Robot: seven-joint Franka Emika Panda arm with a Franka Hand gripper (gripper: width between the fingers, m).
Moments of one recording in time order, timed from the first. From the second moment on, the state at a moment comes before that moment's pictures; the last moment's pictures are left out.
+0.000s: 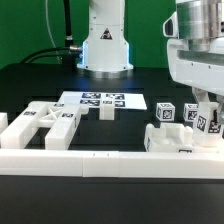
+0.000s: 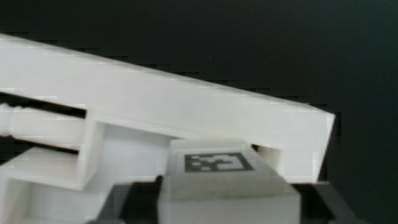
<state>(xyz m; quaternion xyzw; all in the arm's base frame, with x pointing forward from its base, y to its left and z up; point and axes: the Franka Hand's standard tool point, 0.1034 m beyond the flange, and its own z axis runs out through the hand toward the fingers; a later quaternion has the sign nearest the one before) 0.633 0.128 0.070 -0.79 0.60 0.01 0.09</state>
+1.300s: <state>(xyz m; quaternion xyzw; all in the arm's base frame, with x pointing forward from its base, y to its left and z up) 0.633 0.126 0.072 -1.00 0.07 -0.04 0.03</state>
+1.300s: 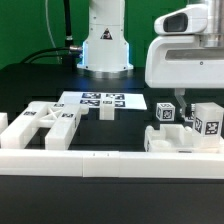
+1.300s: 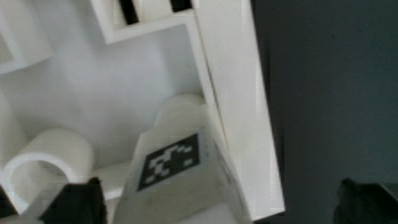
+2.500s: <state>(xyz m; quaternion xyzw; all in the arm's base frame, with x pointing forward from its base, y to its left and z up) 0.634 0.123 0.072 -0.99 -0.11 -0.04 0.01</state>
